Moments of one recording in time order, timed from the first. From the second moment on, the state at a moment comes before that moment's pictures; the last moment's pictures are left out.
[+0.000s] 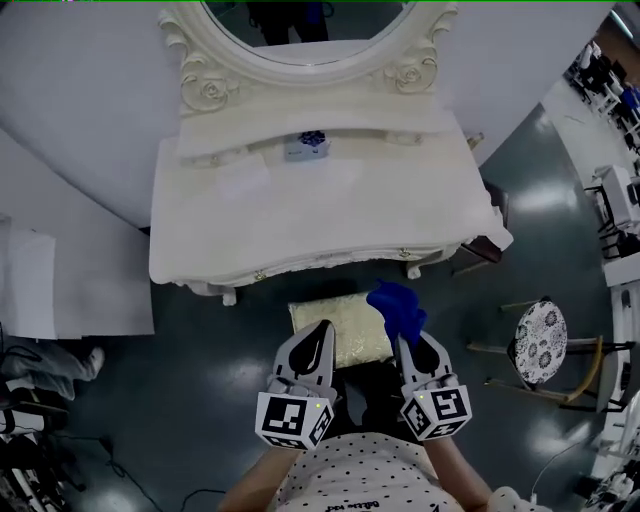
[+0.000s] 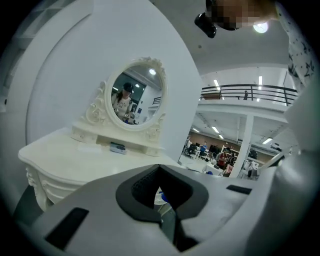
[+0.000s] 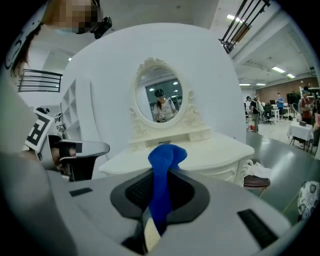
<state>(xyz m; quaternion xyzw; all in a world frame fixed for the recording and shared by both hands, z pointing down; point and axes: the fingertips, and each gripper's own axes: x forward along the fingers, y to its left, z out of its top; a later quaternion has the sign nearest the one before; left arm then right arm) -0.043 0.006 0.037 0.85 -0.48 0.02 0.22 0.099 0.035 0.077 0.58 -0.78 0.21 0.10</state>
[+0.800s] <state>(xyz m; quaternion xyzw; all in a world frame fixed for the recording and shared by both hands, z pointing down) 0.038 0.083 -0.046 0.85 -0.52 0.00 0.13 0.165 0.083 -0.015 0.51 -0.84 0.16 0.03</state>
